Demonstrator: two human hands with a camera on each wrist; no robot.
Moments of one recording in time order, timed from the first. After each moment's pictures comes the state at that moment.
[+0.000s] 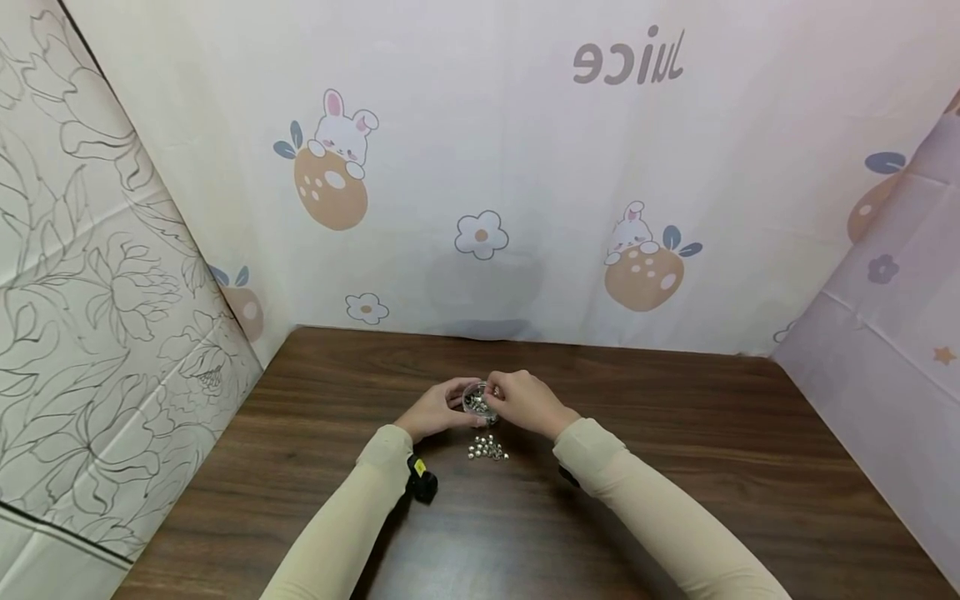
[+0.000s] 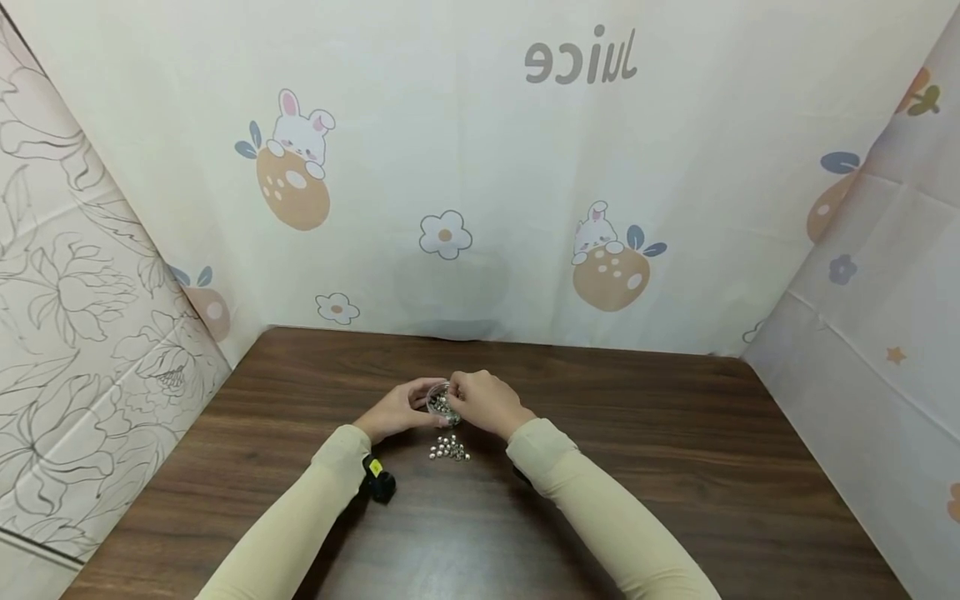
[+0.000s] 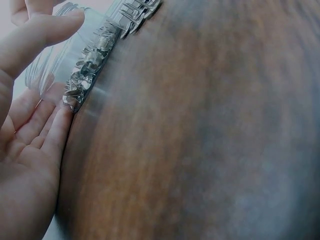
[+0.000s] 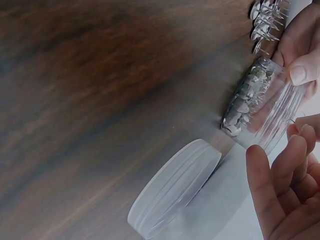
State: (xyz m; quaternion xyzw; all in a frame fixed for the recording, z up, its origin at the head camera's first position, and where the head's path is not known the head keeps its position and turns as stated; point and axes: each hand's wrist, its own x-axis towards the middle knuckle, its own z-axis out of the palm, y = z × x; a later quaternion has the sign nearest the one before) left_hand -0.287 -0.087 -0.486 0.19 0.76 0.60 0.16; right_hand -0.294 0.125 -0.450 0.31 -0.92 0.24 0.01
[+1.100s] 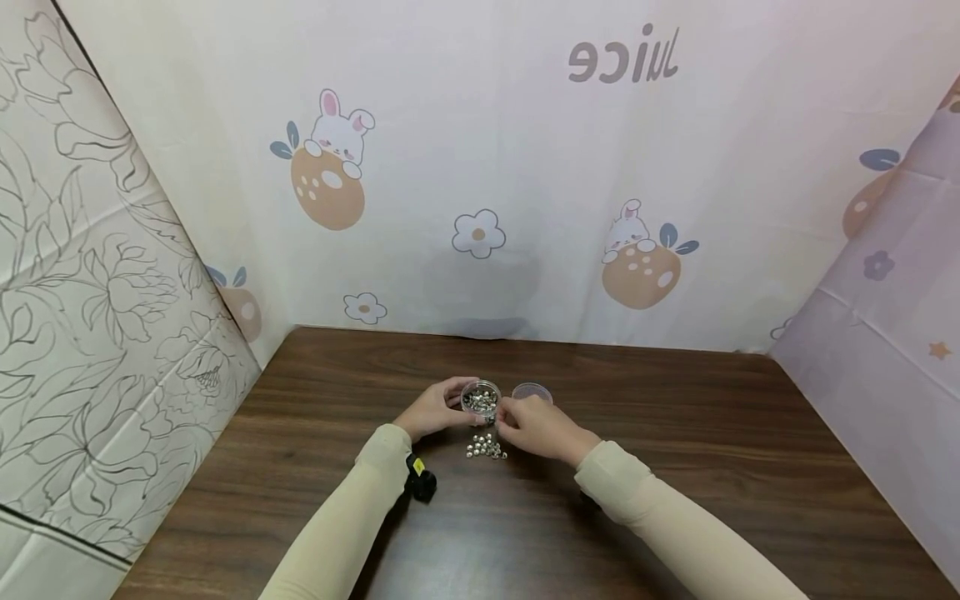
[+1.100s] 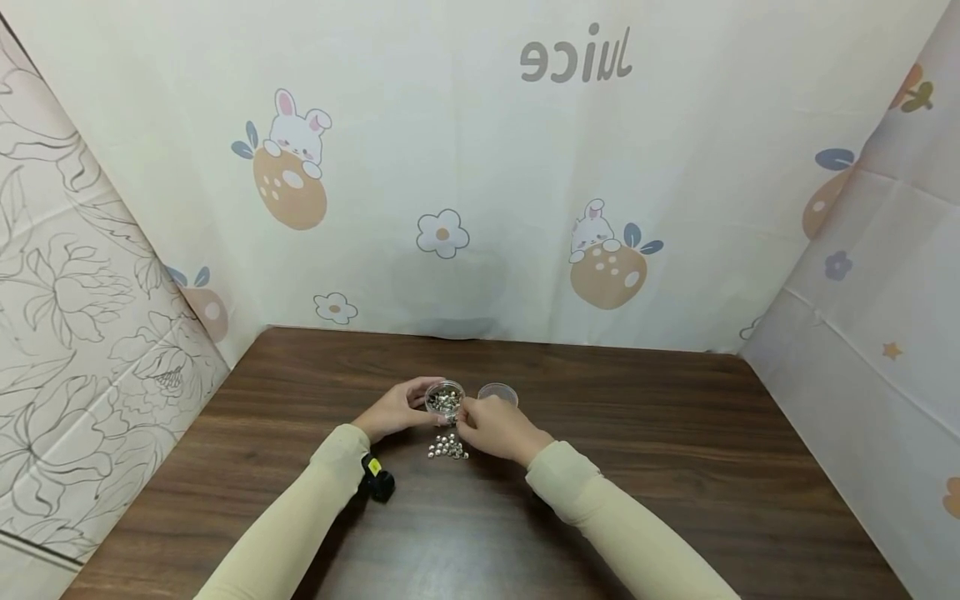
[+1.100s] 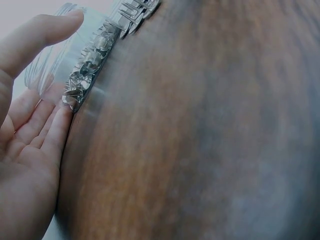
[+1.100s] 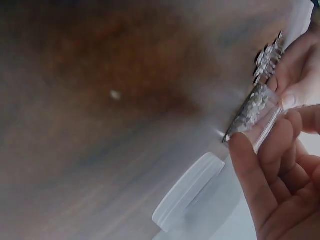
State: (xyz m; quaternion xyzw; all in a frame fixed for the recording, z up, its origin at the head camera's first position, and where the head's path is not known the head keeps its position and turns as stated) left_hand -0.287 -0.086 -0.486 0.20 0.75 0.61 0.15; right_hand -0.262 0.145 -0.458 0.35 -0.91 0.22 -0.02
